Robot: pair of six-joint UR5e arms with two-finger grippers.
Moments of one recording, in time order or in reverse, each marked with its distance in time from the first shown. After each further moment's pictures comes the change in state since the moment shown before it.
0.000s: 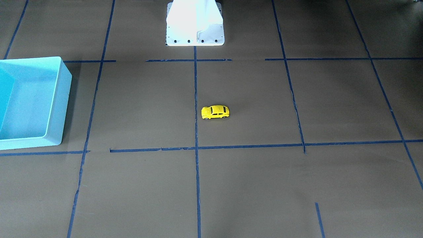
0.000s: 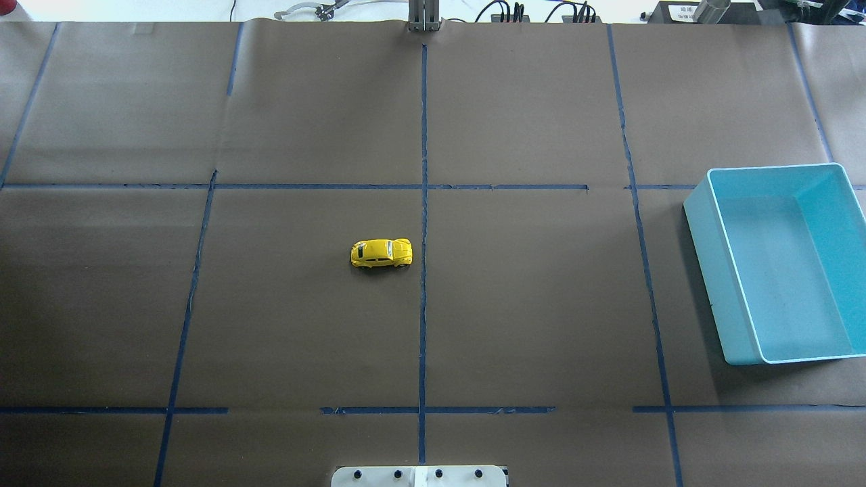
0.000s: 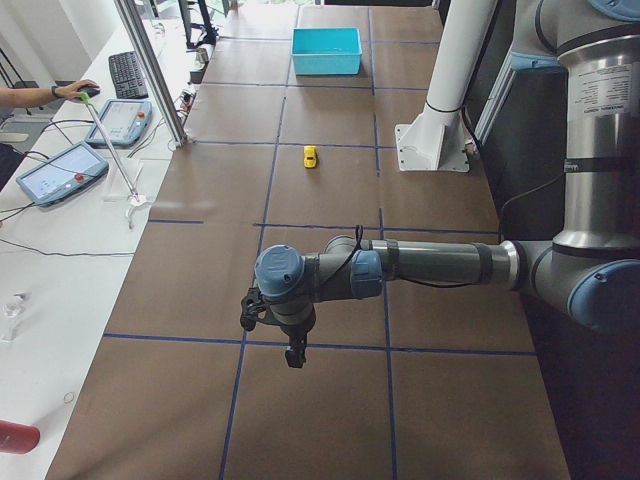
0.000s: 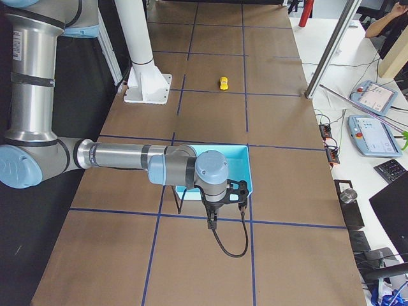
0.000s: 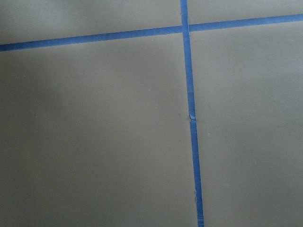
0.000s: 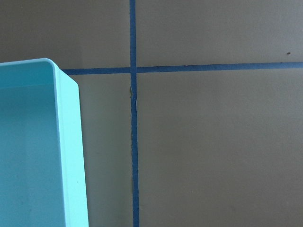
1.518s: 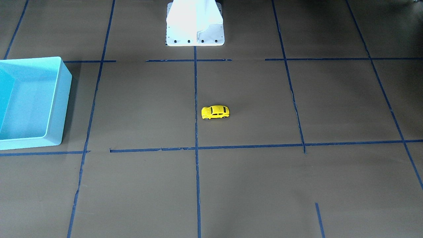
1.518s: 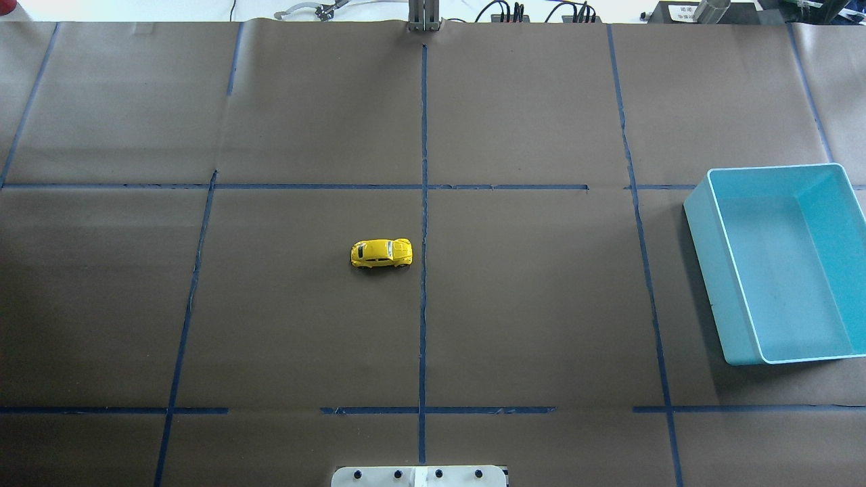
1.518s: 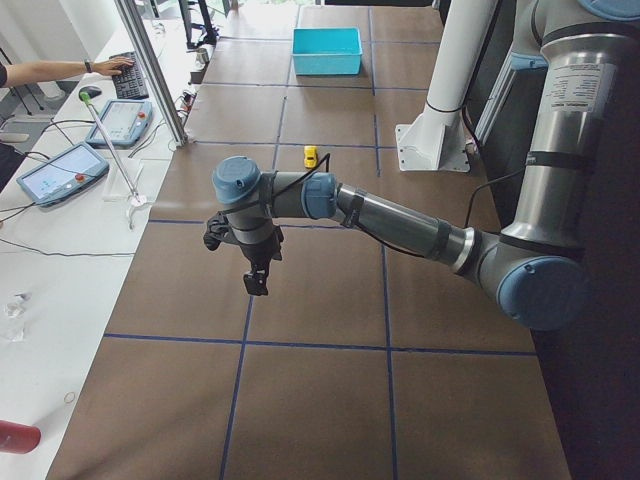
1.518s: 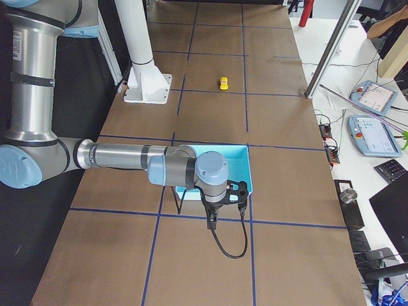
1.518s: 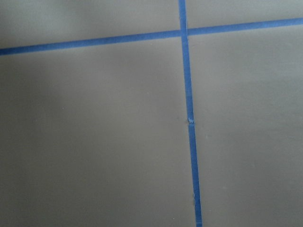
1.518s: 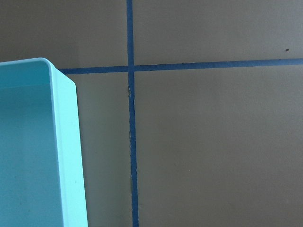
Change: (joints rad) left arm 0.117 -0.255 -0.114 0.244 0.013 0.000; right arm 0.000 0.000 -0.009 -0.001 0.000 0.008
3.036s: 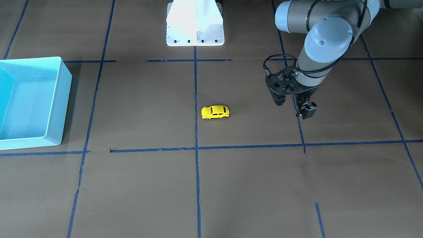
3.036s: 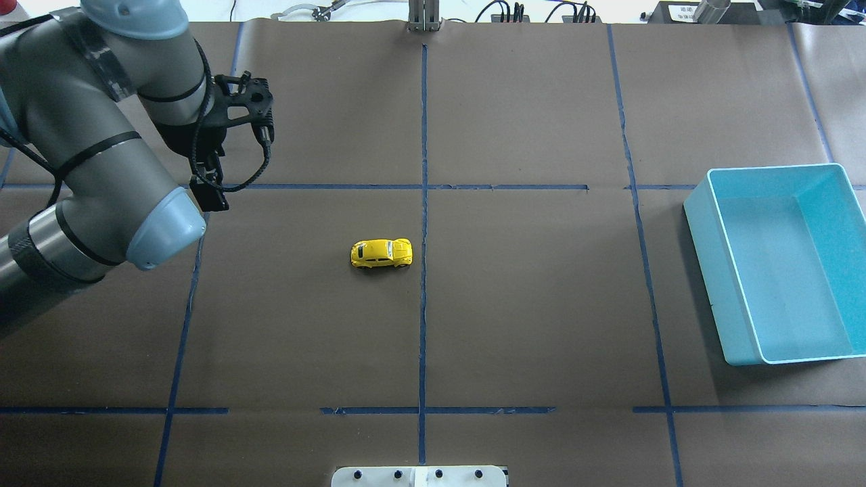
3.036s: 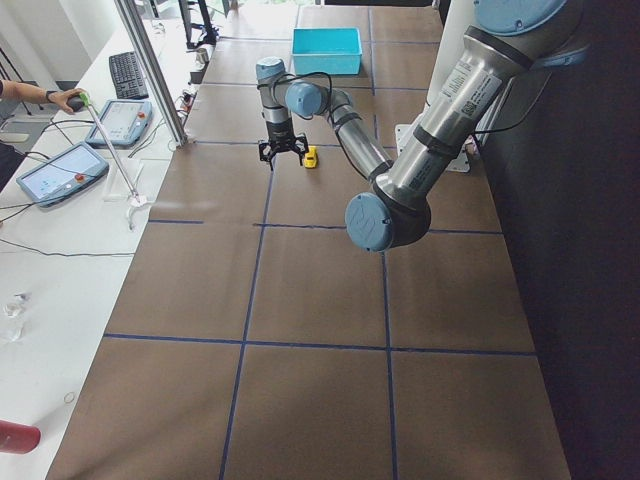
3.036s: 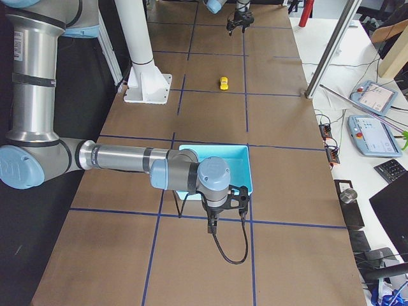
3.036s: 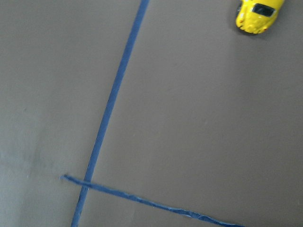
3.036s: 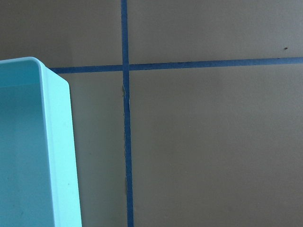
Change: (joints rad) left arm 0.633 -0.468 0.026 0.001 0.248 0.378; right arm -0.001 0.013 -0.026 0.003 -0.003 -0.011
